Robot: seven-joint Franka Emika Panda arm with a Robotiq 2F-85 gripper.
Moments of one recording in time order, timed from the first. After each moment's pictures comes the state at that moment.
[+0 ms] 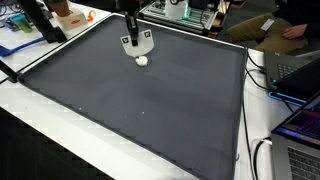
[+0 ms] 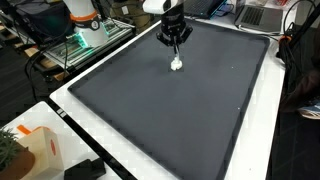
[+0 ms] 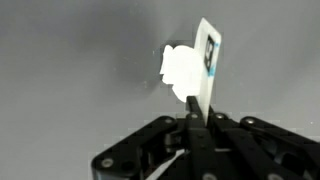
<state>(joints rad) 0.05 0.13 -0.01 -2.36 0.14 2.61 0.71</state>
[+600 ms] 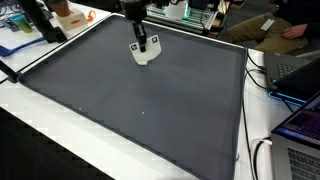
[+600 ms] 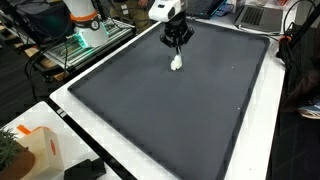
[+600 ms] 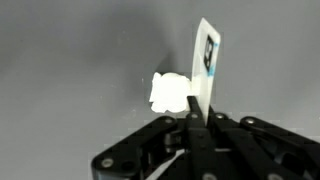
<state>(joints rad) 0.05 0.18 0.02 -2.34 0.24 2.61 0.66</state>
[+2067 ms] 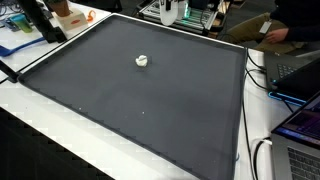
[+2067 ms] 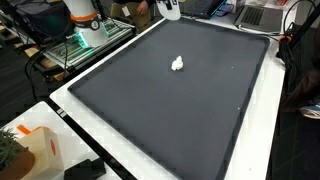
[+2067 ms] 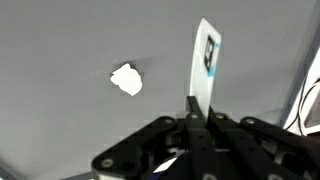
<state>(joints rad) 0.14 -0.42 0.12 -2.72 0.21 2.66 0.21</state>
